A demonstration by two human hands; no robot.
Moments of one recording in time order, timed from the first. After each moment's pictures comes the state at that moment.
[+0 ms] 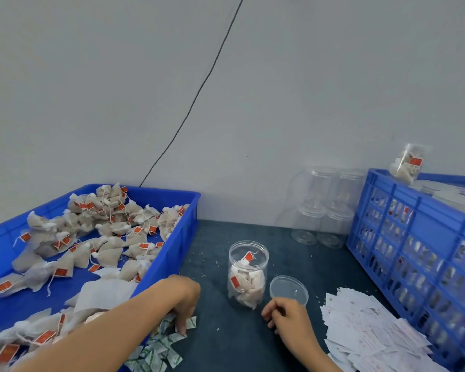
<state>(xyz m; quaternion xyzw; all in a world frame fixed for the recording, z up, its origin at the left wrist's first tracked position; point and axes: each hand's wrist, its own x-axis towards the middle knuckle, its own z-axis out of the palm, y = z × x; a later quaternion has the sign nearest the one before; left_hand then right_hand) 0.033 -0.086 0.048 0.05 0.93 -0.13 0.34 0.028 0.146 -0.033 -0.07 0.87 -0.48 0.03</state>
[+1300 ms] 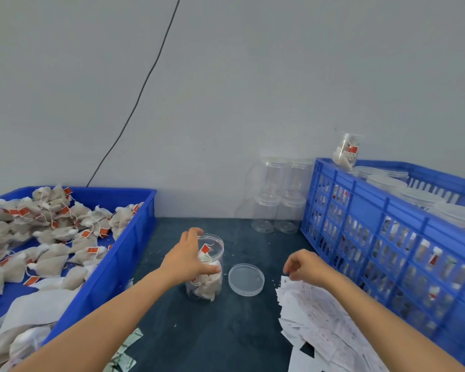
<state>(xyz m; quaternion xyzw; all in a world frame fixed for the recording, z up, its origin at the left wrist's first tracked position) 0.006 -0.022 0.047 0.03 0.95 0.30 -0.06 -0.027 0.270 0.044 -0.07 0.97 -0.22 0.10</state>
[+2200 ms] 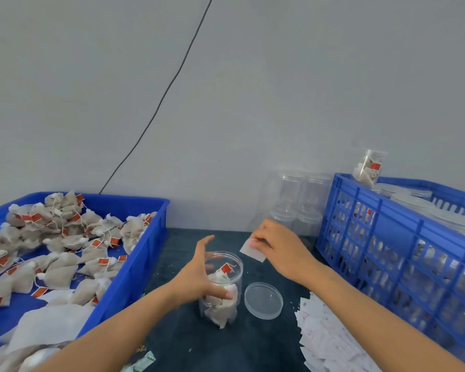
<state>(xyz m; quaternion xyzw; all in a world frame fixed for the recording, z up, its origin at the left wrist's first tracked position) -0.001 -0.046 0.037 0.10 0.84 0.53 0.04 -0.015 0.161 0.116 -0.28 0.93 -0.19 -0.12</state>
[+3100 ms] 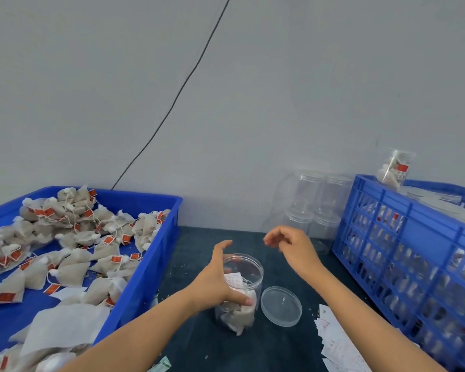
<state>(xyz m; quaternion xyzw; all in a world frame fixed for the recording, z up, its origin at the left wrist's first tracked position) -0.007 -0.048 0.025 0.10 0.82 0.56 0.03 -0.056 0.148 0.081 -0.17 0.87 -0.44 -0.11</state>
